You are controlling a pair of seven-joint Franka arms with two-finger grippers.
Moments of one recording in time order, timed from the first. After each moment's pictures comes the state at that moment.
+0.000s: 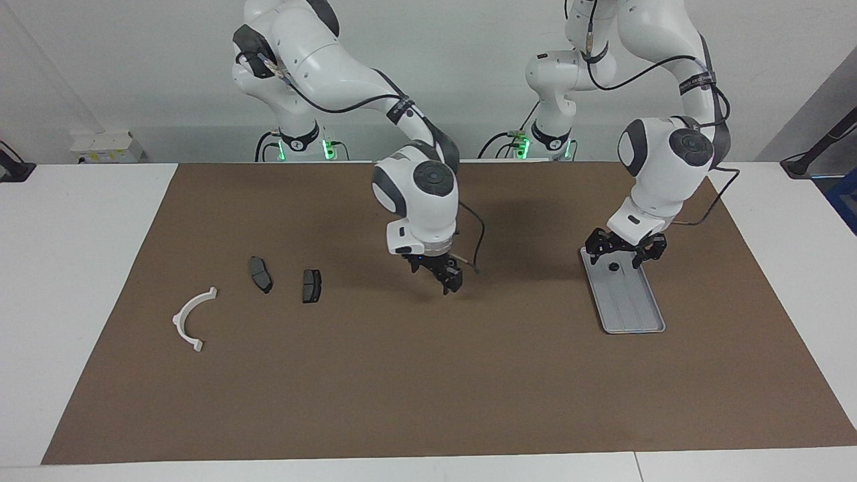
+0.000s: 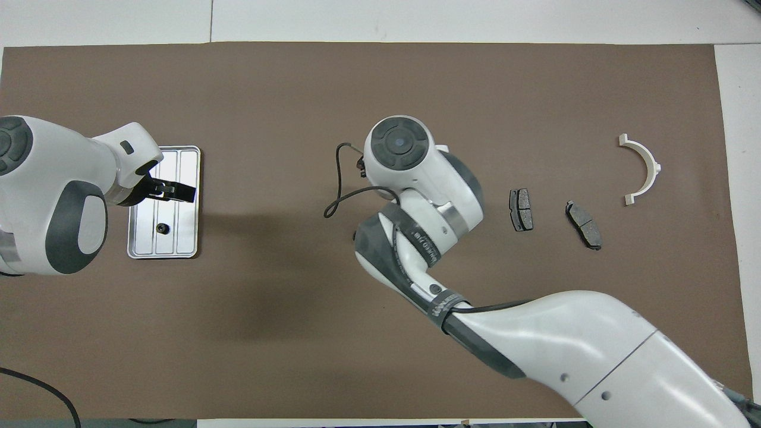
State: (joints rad) left arm -0.03 0.11 -0.08 -2.03 0.01 2.18 0.07; right arm 0.28 0.57 0.29 -1.49 -0.19 2.07 1.32
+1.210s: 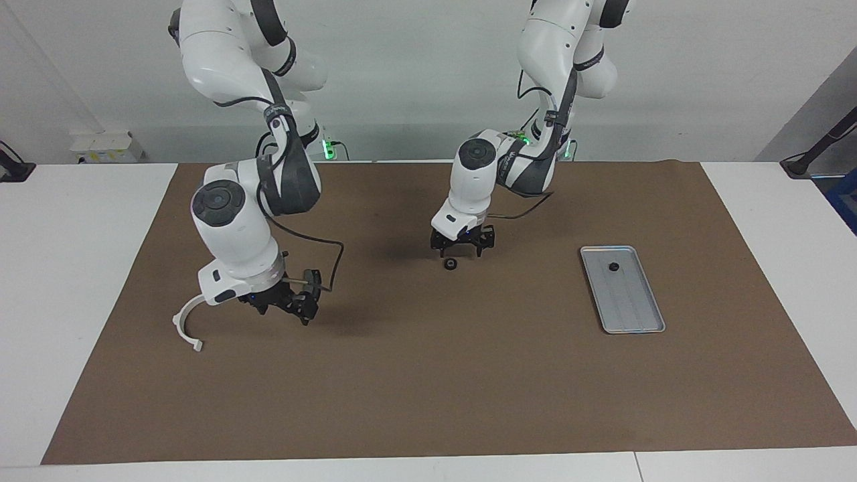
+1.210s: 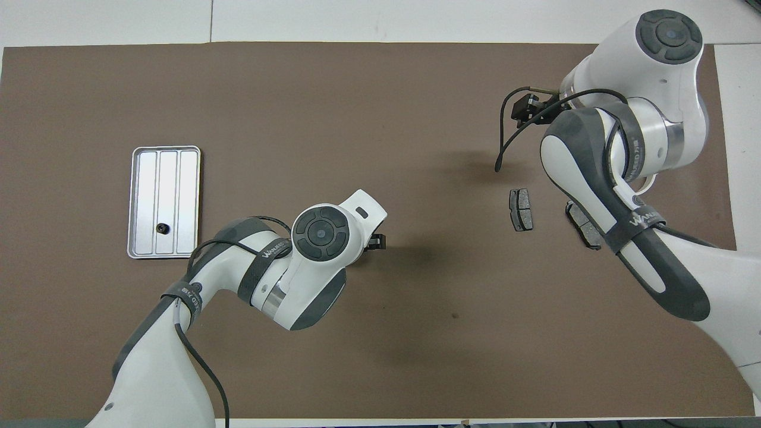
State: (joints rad) left arm -0.61 0.28 -0.08 -2.05 0.01 2.36 -0.63; right arm -0.11 0.49 0.30 -1.49 -0.16 2.00 0.49
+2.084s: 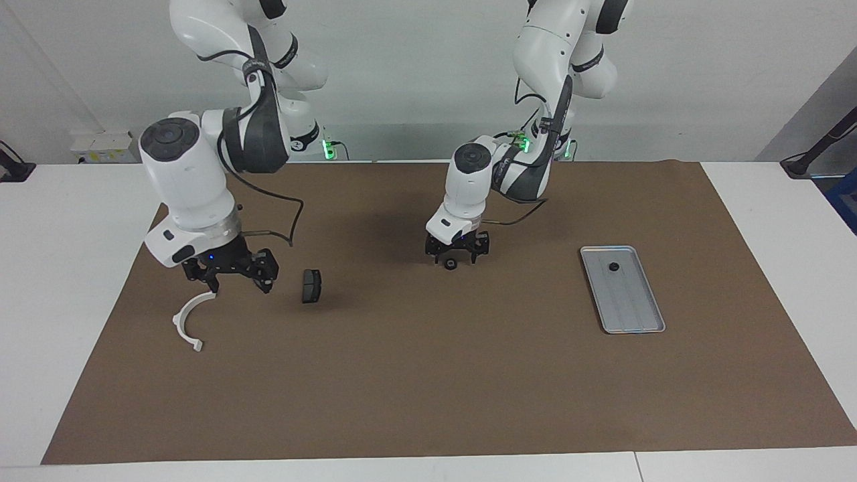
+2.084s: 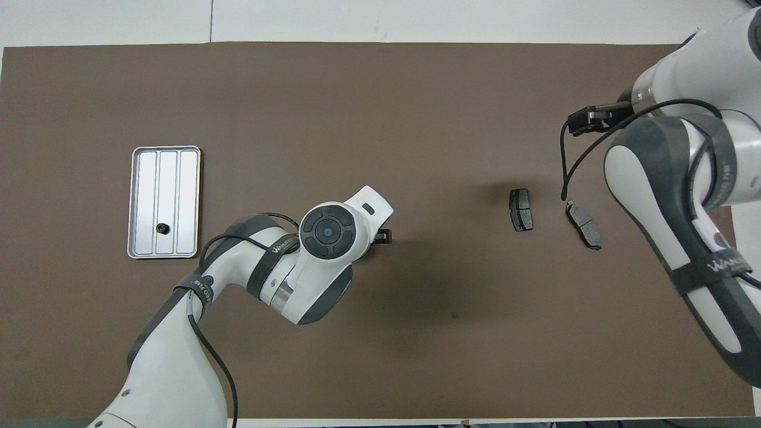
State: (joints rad) left arm -0.62 0.33 -0.08 -2.02 0.02 2.41 -0.64; right arm -0.05 0.23 0.12 -1.64 -0.09 1.96 0.07
